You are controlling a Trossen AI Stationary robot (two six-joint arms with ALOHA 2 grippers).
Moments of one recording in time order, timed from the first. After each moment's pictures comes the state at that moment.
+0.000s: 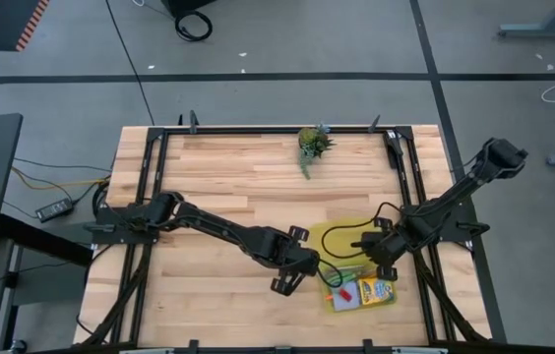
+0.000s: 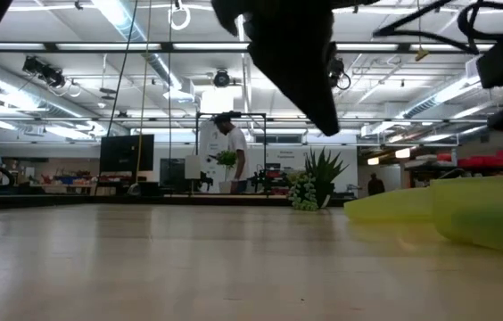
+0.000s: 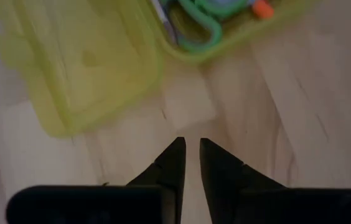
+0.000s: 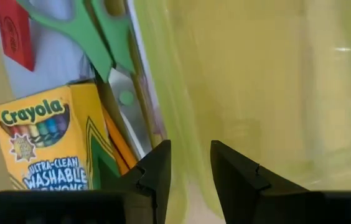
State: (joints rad) left arm -0.31 2.21 1.91 -0.79 -0.16 0.10; right arm 0.62 1.15 0.56 -0.68 0.07 0.76
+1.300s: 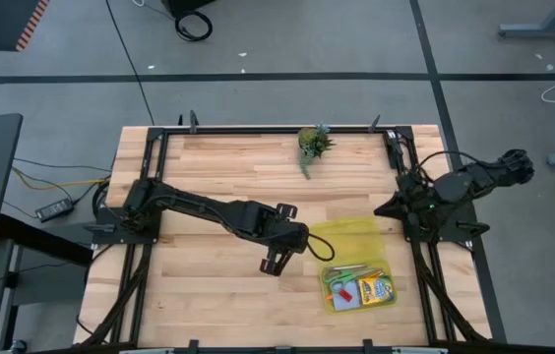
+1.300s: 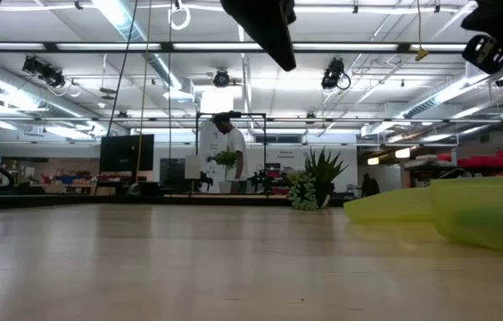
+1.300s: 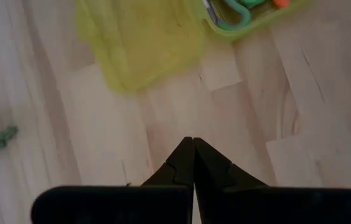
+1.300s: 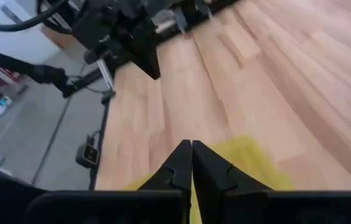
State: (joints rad) left arm -0.24 2.04 1.91 -0.98 -0.16 0.11; right arm 0.41 0.36 0.62 -0.70 0.25 0.66
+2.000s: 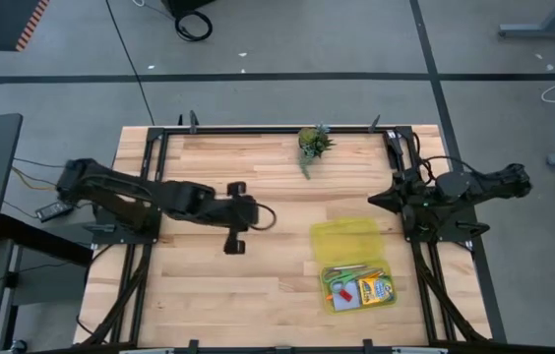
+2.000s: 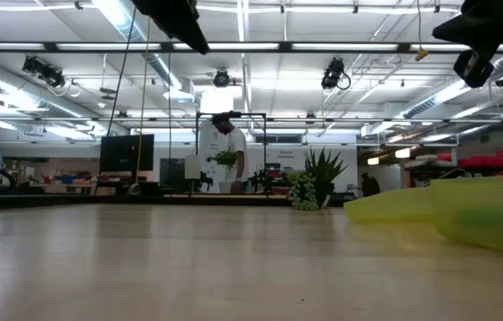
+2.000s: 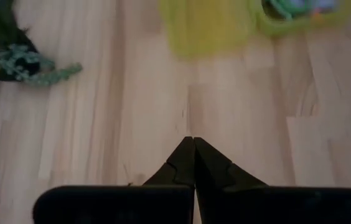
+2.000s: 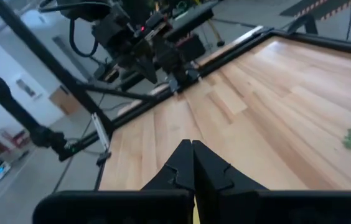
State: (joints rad) left arm -0.22 1.49 1.31 -0.74 -0.28 -0.07; right arm 0.30 0.18 0.43 -0.43 0.31 0.59
